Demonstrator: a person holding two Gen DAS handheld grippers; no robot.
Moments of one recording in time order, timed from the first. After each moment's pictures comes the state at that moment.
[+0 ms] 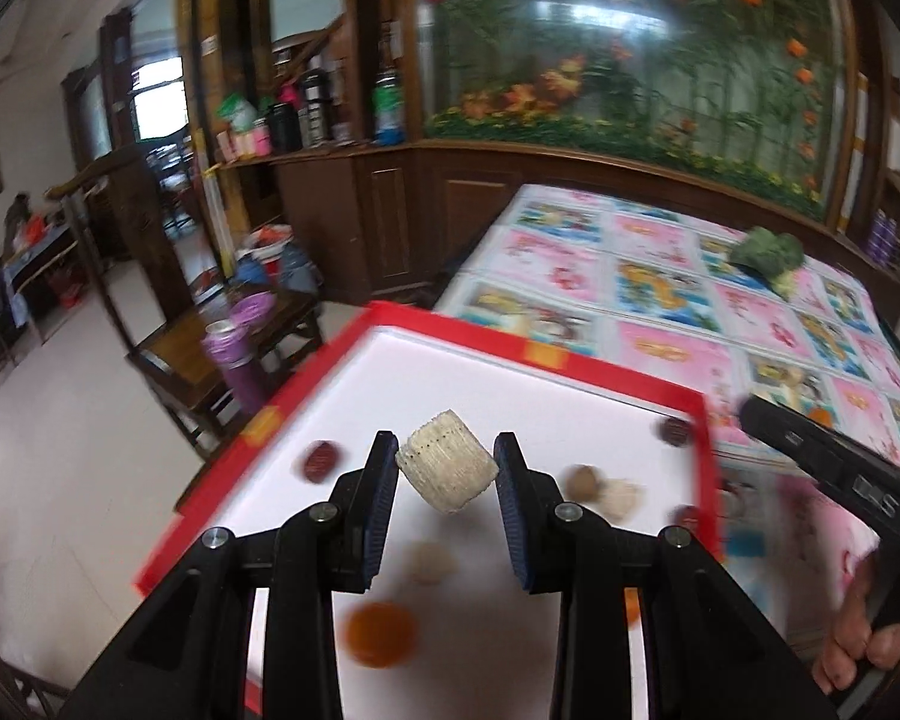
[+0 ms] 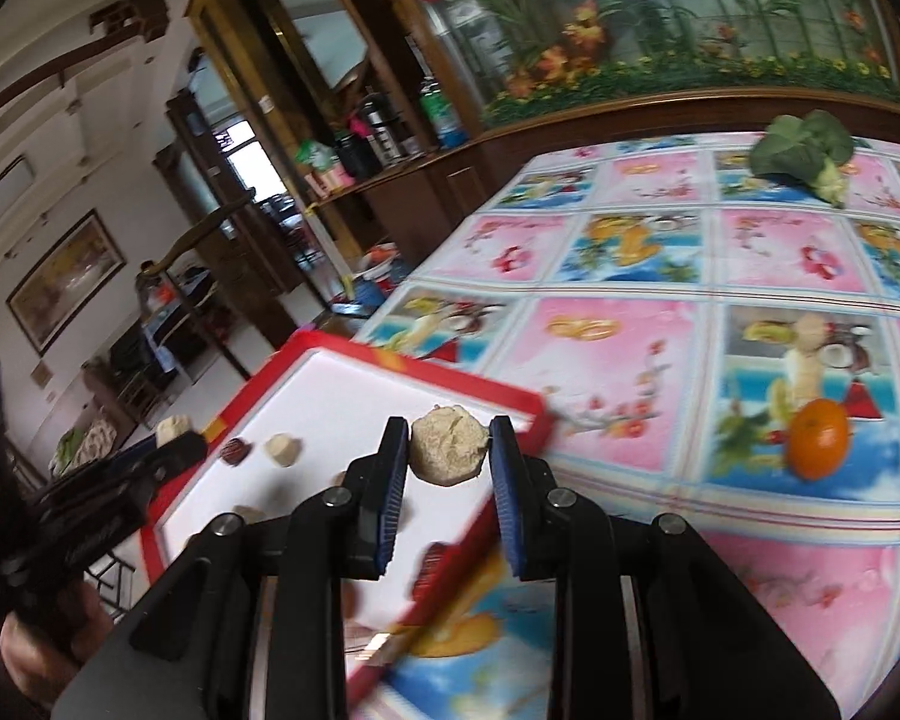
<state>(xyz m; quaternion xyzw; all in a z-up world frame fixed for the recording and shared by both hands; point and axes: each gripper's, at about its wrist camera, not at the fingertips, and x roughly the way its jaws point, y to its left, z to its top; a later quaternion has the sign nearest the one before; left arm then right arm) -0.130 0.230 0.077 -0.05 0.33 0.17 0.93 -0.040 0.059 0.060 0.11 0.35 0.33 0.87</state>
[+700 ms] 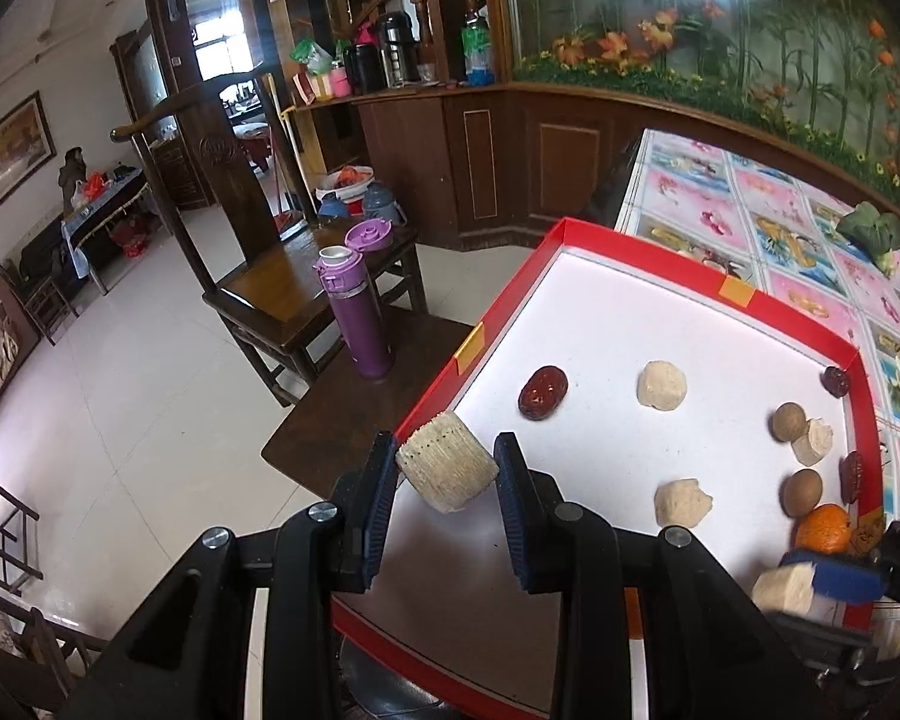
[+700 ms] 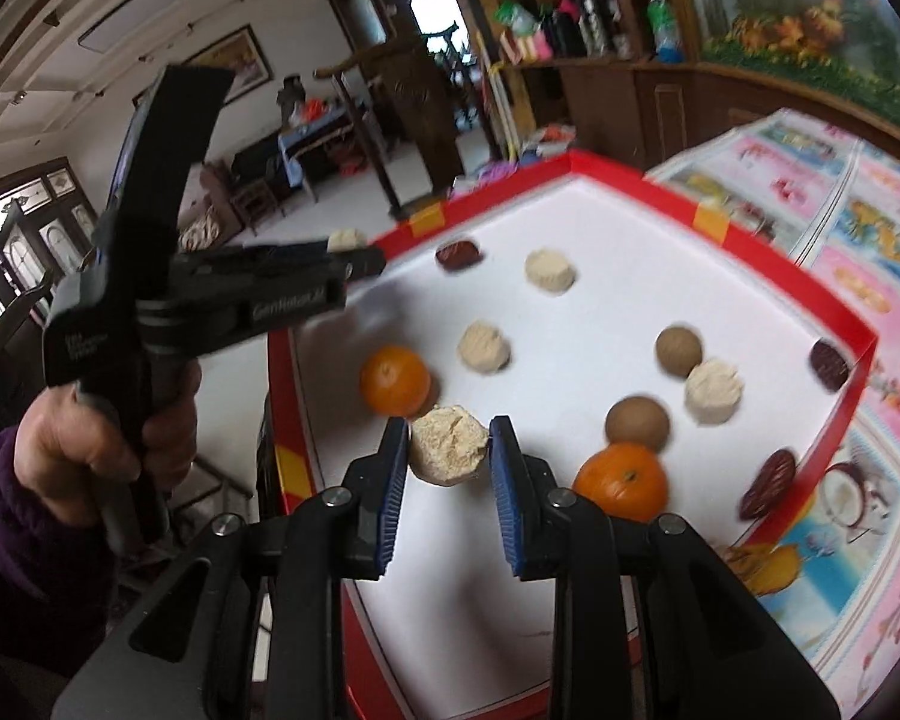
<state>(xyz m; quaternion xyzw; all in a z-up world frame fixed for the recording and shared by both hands) -0.151 0.302 0.046 -0.04 0.40 0.25 0.88 -0.115 0.168 0.037 -0.06 0.41 0.52 0.75</state>
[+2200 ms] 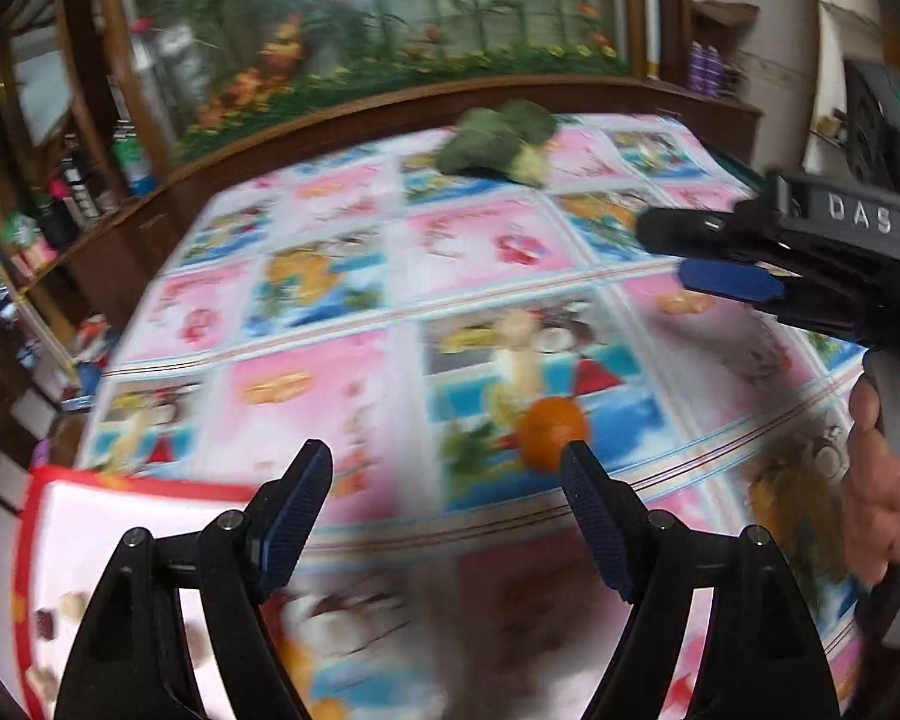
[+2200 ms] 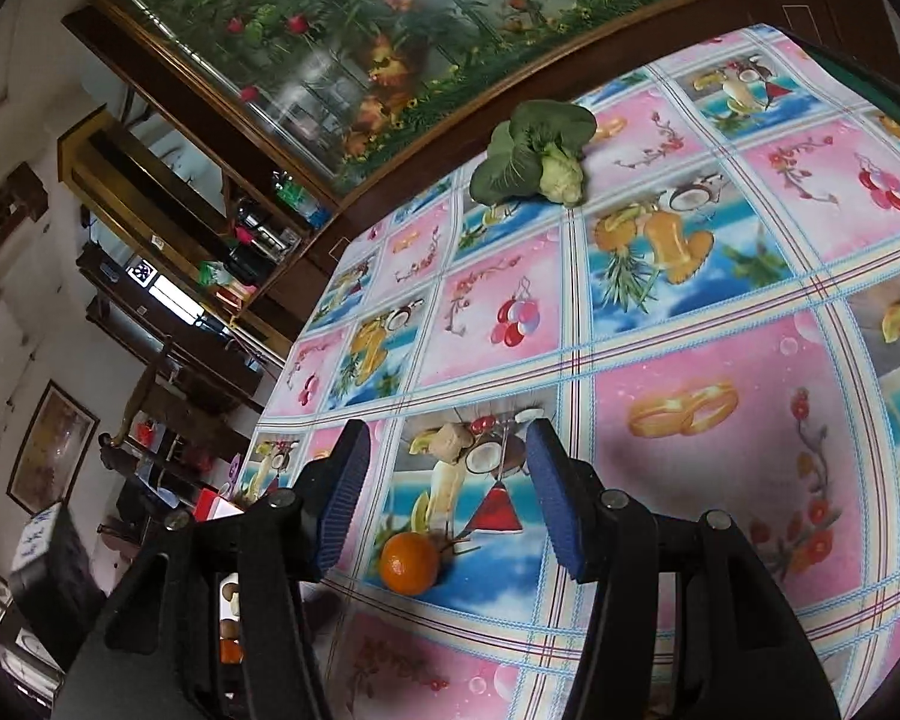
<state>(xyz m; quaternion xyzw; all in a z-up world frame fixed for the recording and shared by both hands) -0.016 0.005 0.050 0.10 0.41 -0.07 0.91 0.056 -0.155 0.055 0.28 0.39 0.21 0.85</state>
